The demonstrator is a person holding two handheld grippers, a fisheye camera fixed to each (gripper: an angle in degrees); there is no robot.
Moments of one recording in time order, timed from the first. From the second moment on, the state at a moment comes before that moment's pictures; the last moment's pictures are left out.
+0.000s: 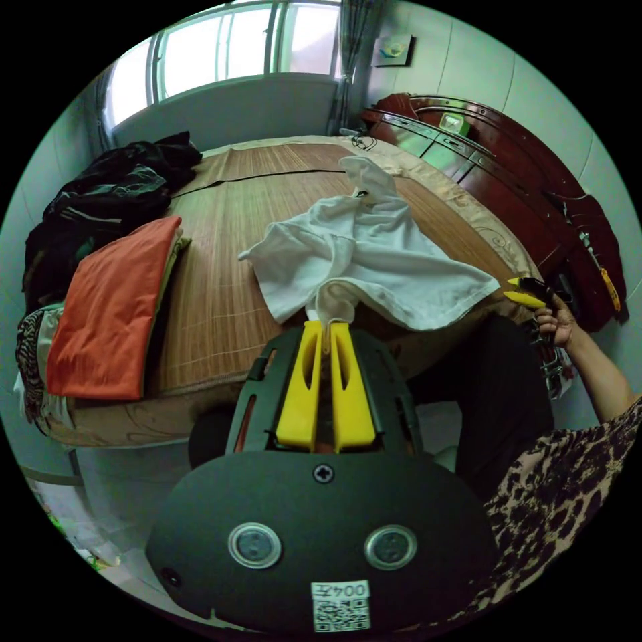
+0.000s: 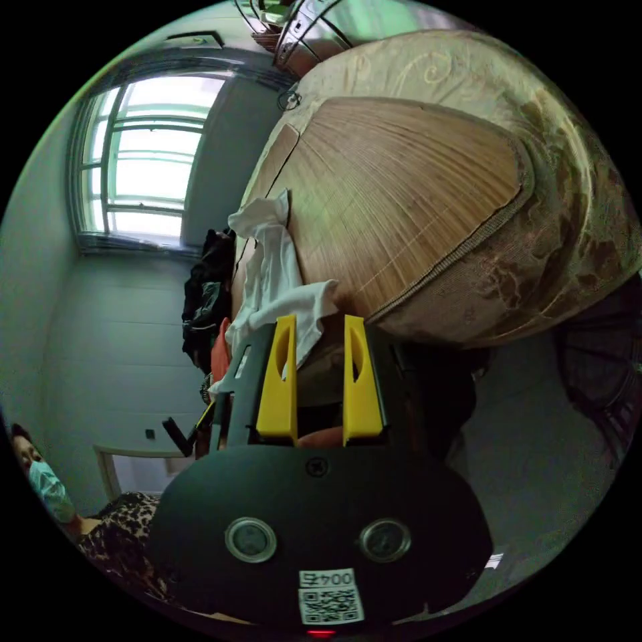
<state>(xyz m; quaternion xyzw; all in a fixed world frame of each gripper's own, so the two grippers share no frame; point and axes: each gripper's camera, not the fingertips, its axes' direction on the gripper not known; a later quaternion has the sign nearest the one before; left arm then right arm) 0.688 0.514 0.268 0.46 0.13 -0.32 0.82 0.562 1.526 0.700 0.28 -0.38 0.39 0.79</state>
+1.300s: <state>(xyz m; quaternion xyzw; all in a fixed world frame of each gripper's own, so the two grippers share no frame) 0.498 0.516 0.317 0.43 0.15 -0.32 0.83 0.231 1.294 0.593 0.24 0.00 0.26 0.93</state>
